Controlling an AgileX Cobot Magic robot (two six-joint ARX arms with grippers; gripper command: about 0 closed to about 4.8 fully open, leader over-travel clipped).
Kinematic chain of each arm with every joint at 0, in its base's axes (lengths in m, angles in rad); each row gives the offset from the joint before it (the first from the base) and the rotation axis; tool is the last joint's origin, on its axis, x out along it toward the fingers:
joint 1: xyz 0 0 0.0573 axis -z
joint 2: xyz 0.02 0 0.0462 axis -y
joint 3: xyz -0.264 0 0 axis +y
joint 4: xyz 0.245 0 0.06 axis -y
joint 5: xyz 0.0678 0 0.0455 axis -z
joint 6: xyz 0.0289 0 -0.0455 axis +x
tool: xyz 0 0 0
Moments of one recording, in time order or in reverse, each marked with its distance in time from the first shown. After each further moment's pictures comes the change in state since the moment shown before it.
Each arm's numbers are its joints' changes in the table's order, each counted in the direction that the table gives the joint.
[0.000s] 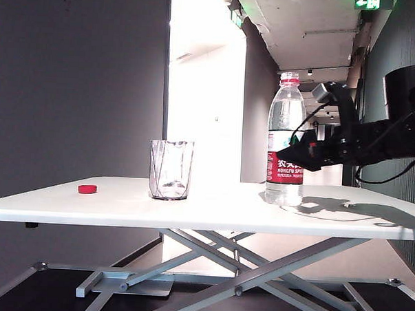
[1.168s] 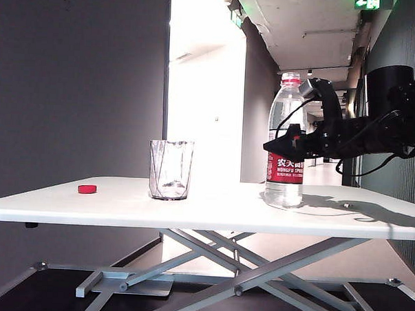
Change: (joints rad) left arm 0.000 0.000 0.000 -0.009 -0.048 0.020; right arm -0.030 -0.067 -0.127 0.003 0.019 0.040
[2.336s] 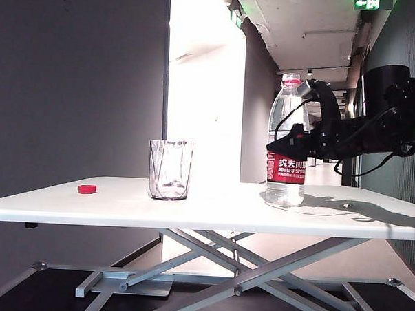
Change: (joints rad) left arm 0.000 0.000 0.000 0.000 0.000 0.000; right arm -0.007 0.011 -0.004 -0.048 0.020 0.031
